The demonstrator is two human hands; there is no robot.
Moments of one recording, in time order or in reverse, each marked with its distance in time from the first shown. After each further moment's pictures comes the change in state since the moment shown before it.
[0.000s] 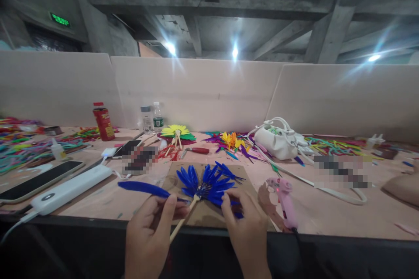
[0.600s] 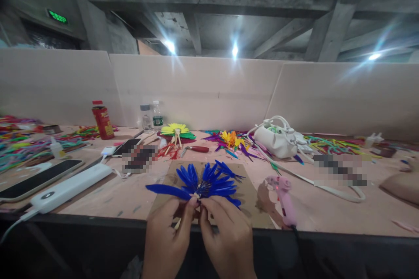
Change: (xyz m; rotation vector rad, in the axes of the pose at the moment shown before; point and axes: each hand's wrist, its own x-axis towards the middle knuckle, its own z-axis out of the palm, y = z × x) left_hand -0.006 -0.012 0.013 0.267 -0.055 0.297; right_hand -0.002 -0.034 0.002 -0.014 -0.040 -0.328
